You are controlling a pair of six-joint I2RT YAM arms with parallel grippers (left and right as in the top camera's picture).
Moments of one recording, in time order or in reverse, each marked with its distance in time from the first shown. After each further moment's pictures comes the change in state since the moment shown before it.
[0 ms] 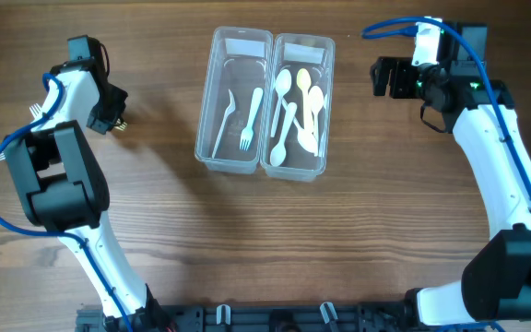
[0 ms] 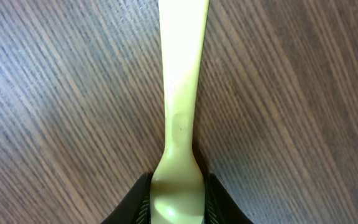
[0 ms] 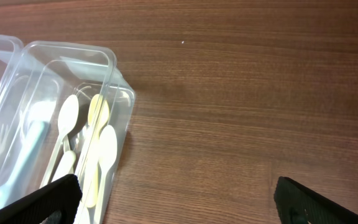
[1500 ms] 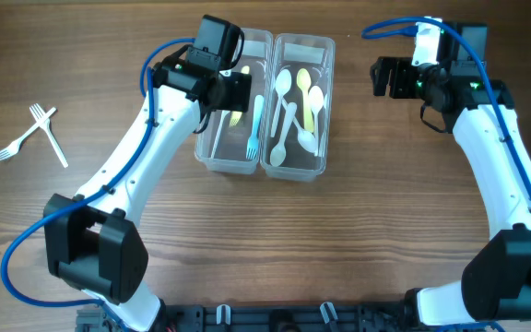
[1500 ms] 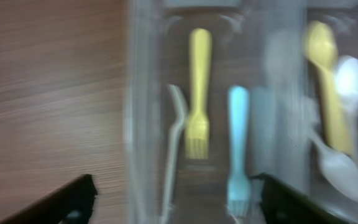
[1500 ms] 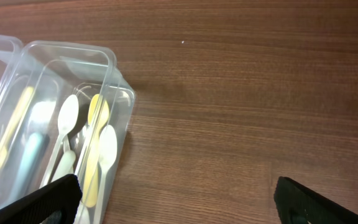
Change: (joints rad) left arm -0.590 -0.400 -0.029 -0.072 -0.011 0.679; right arm 0.000 0.000 0.000 0.000 0.000 0.000
